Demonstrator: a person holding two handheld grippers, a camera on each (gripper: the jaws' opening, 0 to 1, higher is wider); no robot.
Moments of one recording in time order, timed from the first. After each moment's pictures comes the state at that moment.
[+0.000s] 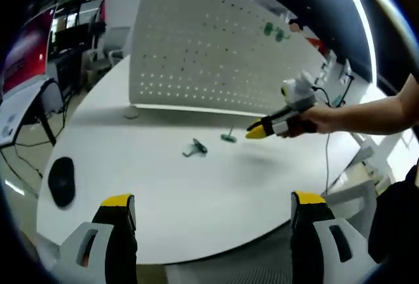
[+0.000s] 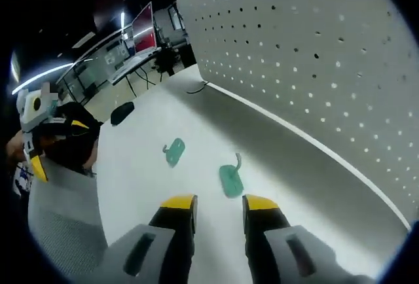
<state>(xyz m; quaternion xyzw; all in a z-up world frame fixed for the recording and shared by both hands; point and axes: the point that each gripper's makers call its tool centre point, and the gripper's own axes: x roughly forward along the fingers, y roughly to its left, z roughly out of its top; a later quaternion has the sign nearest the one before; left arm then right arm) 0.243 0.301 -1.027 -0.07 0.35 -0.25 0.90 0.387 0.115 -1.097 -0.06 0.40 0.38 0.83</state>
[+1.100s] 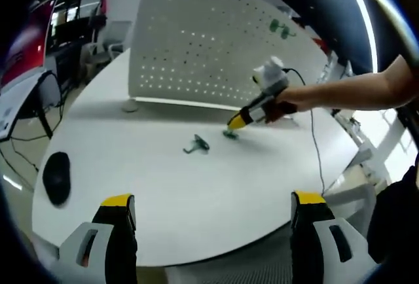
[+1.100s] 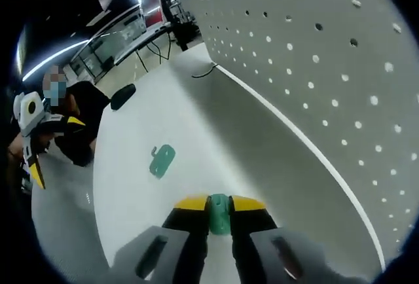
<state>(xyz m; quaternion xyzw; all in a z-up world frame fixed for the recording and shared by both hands) 0.250 0.303 -1.038 -0.08 0.36 -0.25 0.89 0.422 0.148 -1.120 -0.10 0.46 0.44 0.76</state>
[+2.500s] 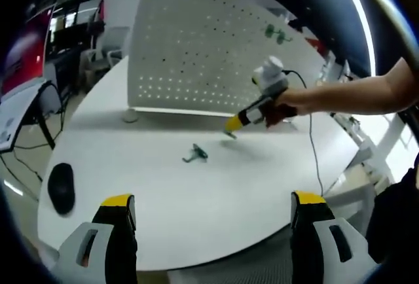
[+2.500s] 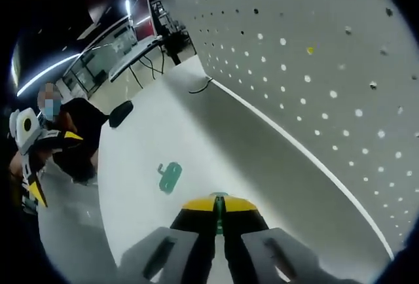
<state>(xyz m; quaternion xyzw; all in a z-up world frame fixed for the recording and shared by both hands) 0.253 0.299 -1.018 -0.07 0.34 -0.25 0.90 0.422 0.151 -1.093 -0.07 0.45 0.41 0.79</state>
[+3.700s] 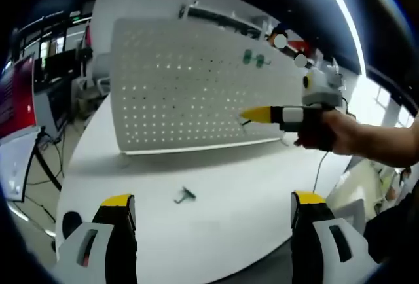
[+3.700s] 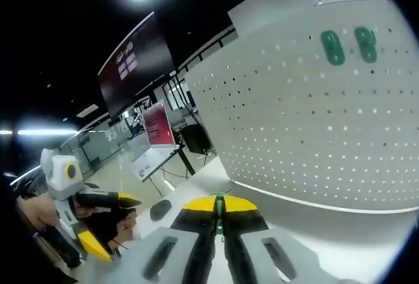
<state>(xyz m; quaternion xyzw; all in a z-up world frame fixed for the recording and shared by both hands) 0.283 0.266 -0.939 -0.03 0.29 -0.28 0.92 0.361 0.159 -0.907 0.13 0.19 0.35 0.91</state>
